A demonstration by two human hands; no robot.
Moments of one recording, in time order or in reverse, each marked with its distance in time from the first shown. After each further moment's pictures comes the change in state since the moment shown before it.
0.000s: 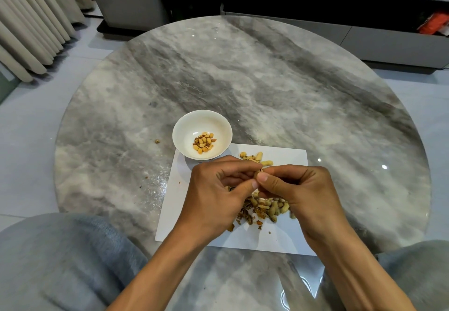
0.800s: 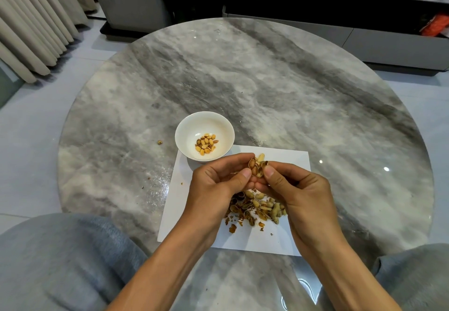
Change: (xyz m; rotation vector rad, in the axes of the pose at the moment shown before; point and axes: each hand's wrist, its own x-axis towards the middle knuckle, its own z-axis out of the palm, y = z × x) left_hand 0.002 0.003 0.003 -0.525 0.092 -0.412; right_hand -0.004 0.008 0.013 0.177 0.101 0.032
